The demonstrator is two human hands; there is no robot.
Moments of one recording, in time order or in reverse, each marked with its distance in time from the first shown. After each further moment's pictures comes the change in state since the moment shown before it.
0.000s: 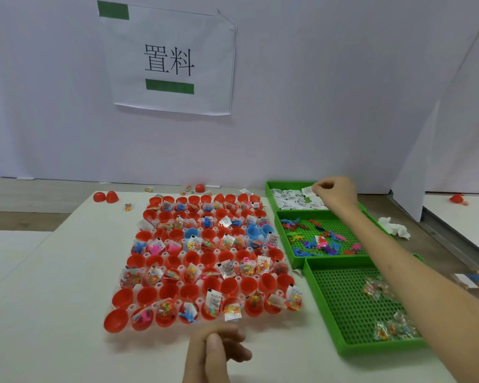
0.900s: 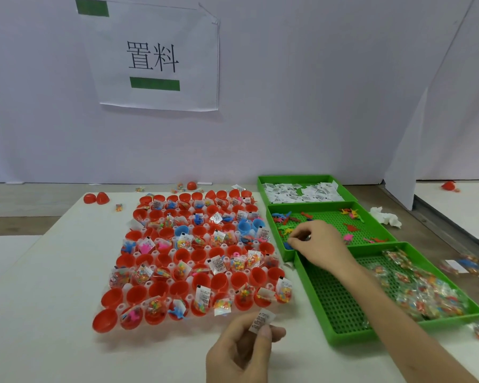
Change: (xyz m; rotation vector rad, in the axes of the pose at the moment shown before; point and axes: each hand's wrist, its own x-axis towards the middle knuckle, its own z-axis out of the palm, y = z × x) left_hand -0.014 -0.004 0.029 0.266 -0.241 -0.167; right_hand -0.110 0.015 0.006 -0.182 -0.326 -0.115
